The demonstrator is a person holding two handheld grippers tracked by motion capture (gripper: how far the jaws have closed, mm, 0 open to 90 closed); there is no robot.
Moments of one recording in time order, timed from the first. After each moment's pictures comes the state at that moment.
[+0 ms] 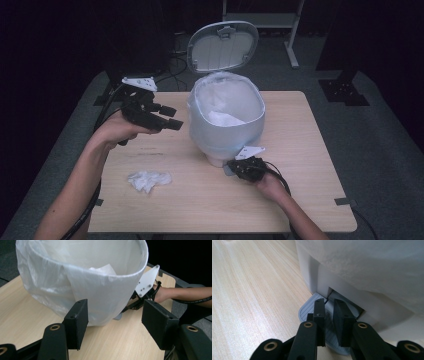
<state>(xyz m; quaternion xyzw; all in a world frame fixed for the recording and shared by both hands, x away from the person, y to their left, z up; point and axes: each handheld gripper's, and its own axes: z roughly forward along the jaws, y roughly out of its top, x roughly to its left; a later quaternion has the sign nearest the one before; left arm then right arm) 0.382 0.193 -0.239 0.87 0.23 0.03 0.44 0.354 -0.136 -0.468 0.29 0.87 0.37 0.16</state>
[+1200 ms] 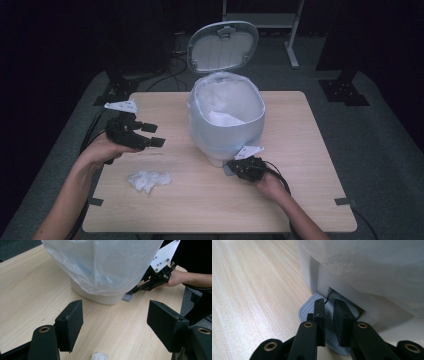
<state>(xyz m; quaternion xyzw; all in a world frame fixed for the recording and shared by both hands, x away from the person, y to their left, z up) 0.368 0.244 -0.294 0.86 0.28 0.04 0.44 0.354 -0.133 -0.466 0.30 0.87 0.36 0.15</state>
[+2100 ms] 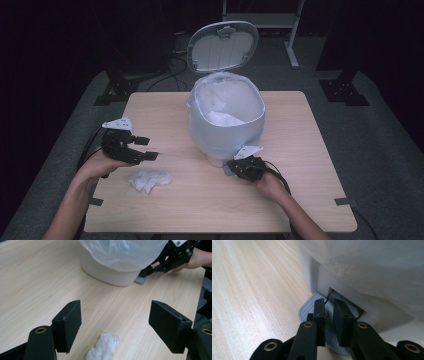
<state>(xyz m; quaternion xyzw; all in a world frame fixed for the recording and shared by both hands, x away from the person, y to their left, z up) 0.355 0.266 -0.339 0.86 0.30 0.06 0.42 0.355 -0.132 -0.465 0.30 0.87 0.36 0.16</state>
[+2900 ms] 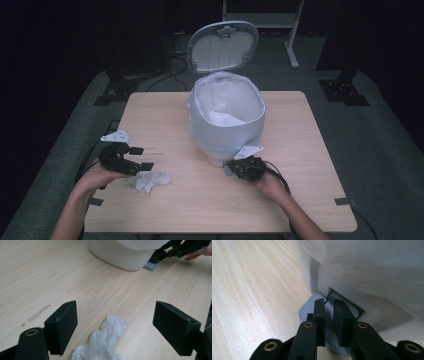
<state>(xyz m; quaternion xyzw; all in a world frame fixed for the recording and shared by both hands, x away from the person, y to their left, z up) 0.345 0.283 -0.376 0.85 0.32 0.06 0.41 0.354 -0.132 -0.465 0.30 0.87 0.36 0.16</state>
